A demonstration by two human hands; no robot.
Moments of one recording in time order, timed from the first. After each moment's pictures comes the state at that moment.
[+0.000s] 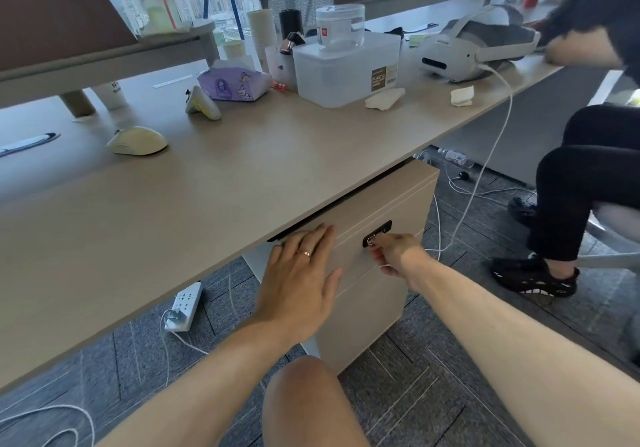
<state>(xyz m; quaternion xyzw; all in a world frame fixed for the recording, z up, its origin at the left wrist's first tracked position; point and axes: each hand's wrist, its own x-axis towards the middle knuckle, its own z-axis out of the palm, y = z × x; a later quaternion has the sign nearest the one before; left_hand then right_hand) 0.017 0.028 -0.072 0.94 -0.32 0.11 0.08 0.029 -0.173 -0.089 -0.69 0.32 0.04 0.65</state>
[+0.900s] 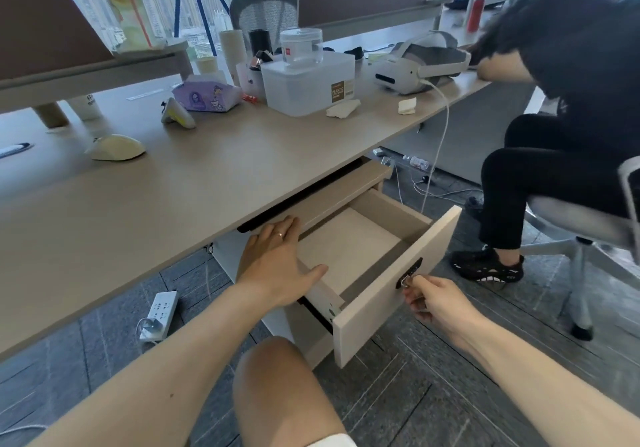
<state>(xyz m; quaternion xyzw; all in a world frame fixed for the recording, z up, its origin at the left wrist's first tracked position) 0.001 0.015 -0.047 0.96 -0.28 0.00 0.08 -0.135 -0.223 -0.102 -0.68 0.33 -0.02 0.65</state>
